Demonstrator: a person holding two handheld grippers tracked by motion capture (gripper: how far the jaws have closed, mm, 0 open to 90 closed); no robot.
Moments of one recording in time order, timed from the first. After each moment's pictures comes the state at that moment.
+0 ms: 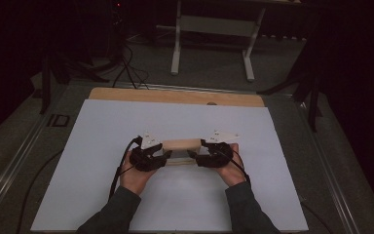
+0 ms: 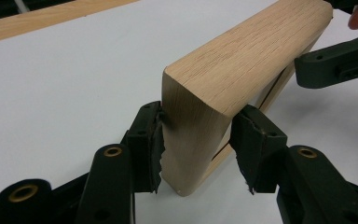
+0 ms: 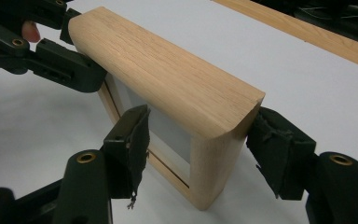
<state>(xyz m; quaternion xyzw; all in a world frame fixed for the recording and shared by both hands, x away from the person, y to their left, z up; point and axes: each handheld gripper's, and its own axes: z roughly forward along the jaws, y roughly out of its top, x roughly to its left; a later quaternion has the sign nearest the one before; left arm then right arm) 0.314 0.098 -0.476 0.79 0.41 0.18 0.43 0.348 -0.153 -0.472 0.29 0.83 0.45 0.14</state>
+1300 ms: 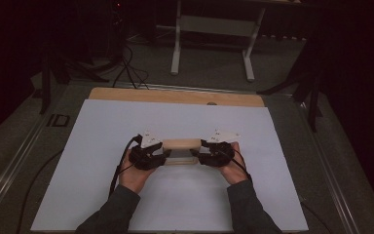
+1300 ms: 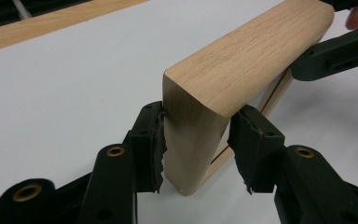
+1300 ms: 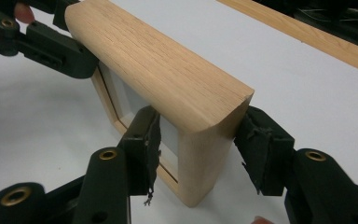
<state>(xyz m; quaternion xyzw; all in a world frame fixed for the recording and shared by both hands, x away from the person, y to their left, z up) 0.316 0.100 -0.472 0.79 0.40 0.19 0.42 0.351 -0.157 -0.473 0.28 0.84 0.44 0.15</state>
